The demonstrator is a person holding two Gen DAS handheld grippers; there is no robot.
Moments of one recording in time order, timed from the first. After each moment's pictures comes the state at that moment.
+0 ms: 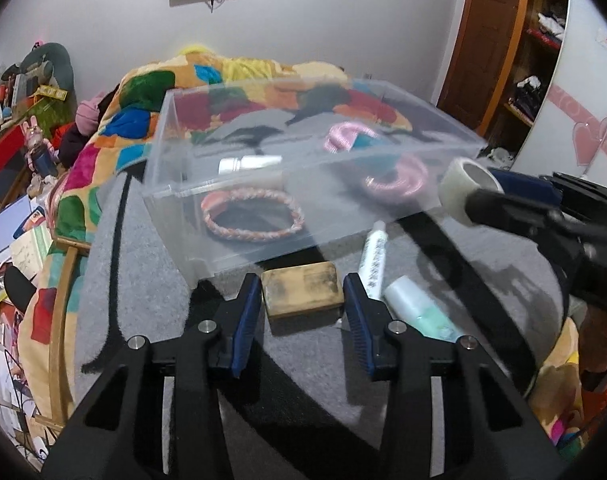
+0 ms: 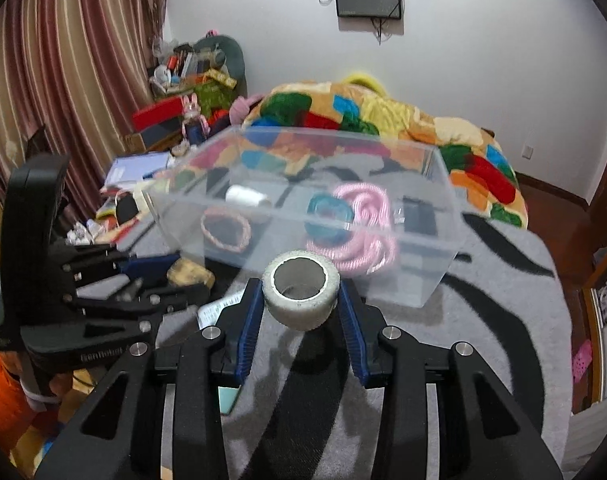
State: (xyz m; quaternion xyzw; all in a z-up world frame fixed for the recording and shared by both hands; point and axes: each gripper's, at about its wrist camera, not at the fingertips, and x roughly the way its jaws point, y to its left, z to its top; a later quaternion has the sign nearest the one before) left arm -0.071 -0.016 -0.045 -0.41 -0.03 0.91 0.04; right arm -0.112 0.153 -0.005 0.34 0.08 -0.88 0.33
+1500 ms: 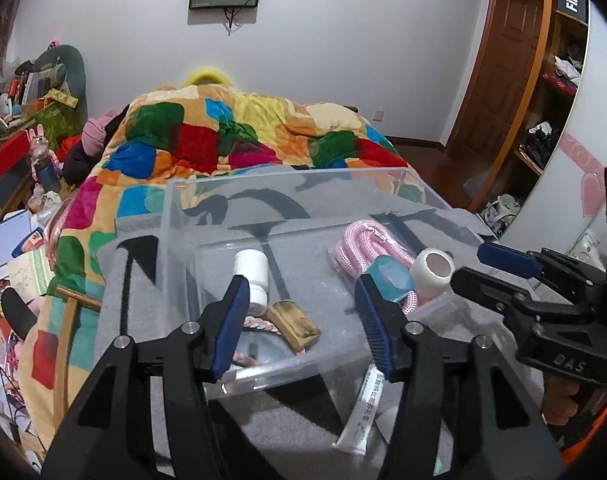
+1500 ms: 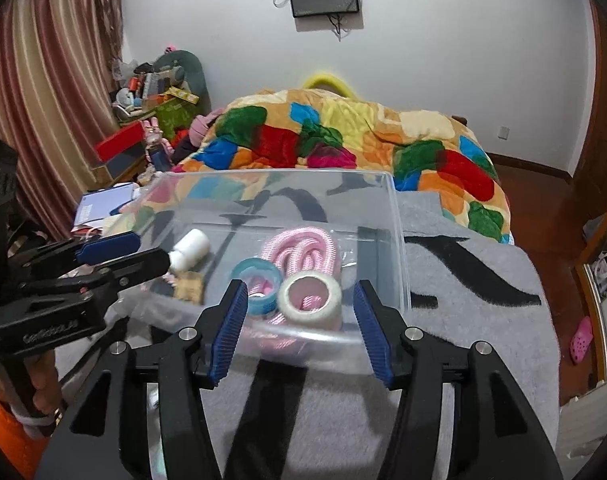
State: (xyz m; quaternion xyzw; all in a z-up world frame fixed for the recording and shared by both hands) left arm -0.132 -0.036 -0.002 -0.37 -0.06 0.93 0.02; right arm -0.171 0.160 0.003 0.36 0.04 -0.89 0.29
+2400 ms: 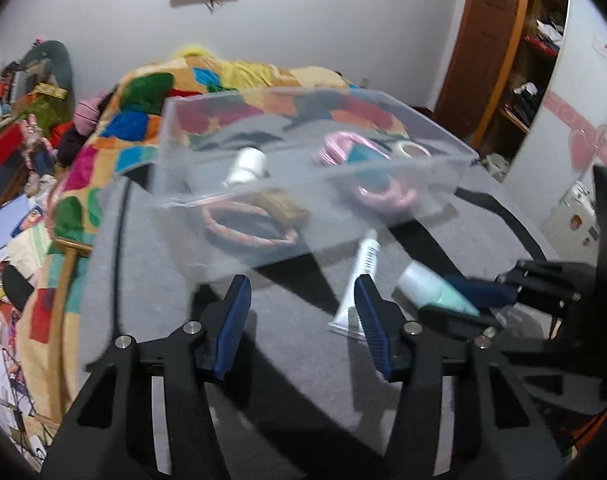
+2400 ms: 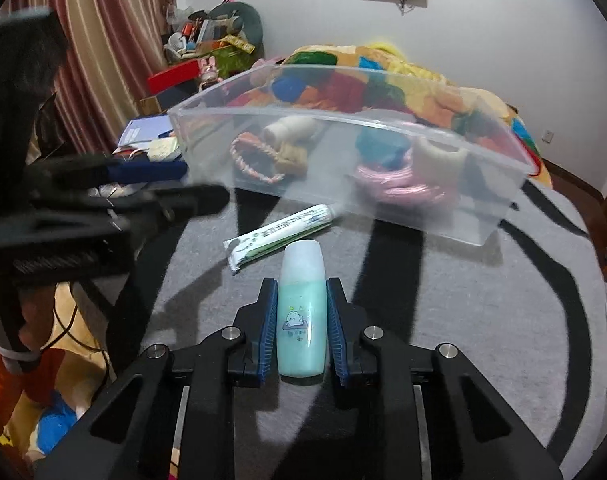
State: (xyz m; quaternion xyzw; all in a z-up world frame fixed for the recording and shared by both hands) left arm -0.078 -0.026 -0.047 -0.41 -0.03 0.91 0.06; right arm -0.086 0.143 -0.055 0.40 0.11 -0.84 0.35
